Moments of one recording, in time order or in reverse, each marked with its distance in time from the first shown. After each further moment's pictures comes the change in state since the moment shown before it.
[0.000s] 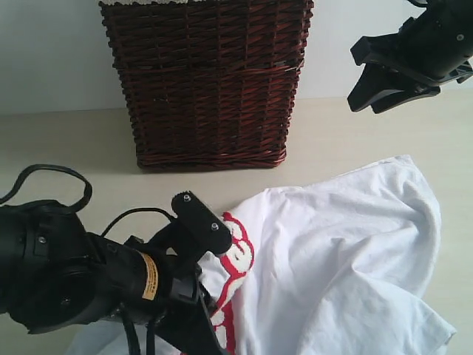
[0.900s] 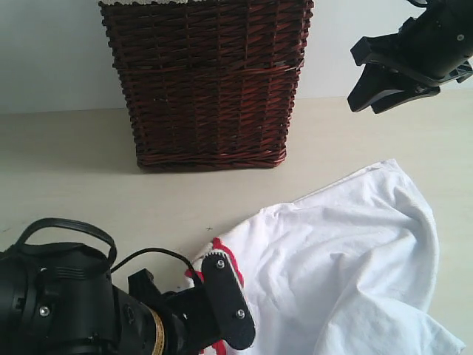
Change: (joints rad) left arm -0.192 -0.026 -0.003 0.164 0.253 -0.012; right arm 0.000 0.000 0.000 0.000 0.000 -0.008
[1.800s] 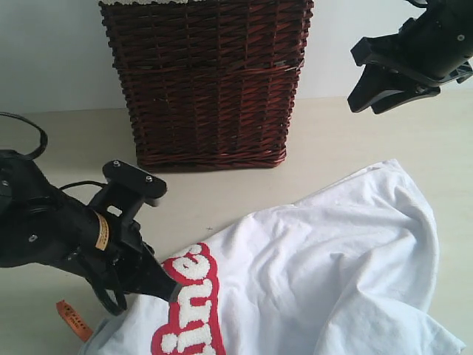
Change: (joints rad) left arm 0.416 -0.002 -0.023 -0.003 -0.082 -0.242; right arm 0.000 0.000 0.000 0.000 0.004 0.000
